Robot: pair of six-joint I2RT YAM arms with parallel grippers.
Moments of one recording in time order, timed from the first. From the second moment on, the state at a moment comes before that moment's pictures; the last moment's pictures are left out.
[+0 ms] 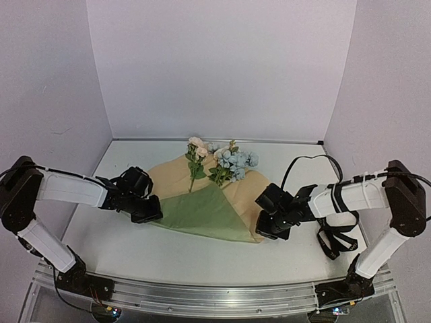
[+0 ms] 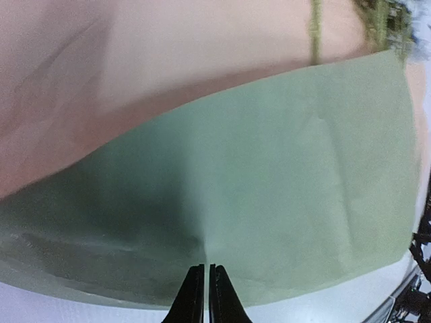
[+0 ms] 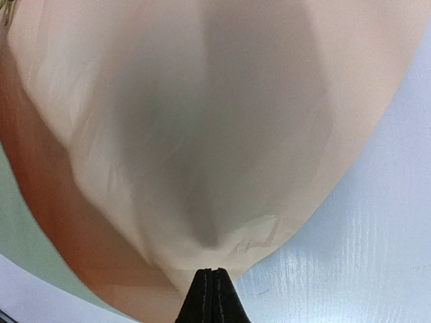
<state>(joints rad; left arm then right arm) -0.65 1.53 0.70 -0.18 0.10 -0.82 0.90 1.63 0.85 -0.42 0.14 1.13</state>
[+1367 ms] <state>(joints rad) -0.84 2.02 1.17 -0.11 0.36 -0.59 0.88 1.47 0.52 0.10 0.00 1.15</state>
